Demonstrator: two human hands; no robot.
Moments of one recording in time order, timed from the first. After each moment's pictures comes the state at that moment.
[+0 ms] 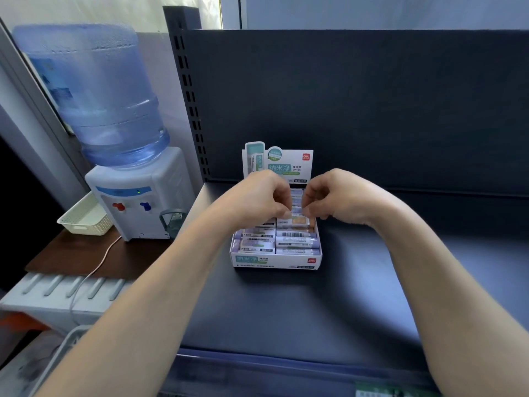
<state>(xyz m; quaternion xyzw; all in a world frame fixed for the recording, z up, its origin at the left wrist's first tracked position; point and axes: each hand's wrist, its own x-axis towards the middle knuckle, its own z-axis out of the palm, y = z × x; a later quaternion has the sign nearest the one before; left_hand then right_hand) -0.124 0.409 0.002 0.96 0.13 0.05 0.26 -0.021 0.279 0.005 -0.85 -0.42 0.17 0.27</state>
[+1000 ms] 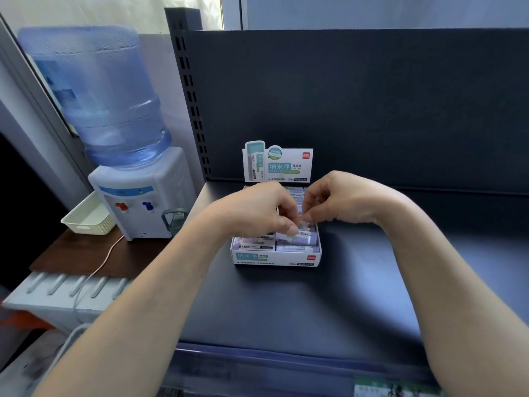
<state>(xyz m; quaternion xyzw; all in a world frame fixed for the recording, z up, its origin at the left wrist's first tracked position) -0.139 0.398 0.007 0.96 0.08 -0.03 0.26 -0.022 0.272 0.010 -0.83 -0.45 0.21 0.24</state>
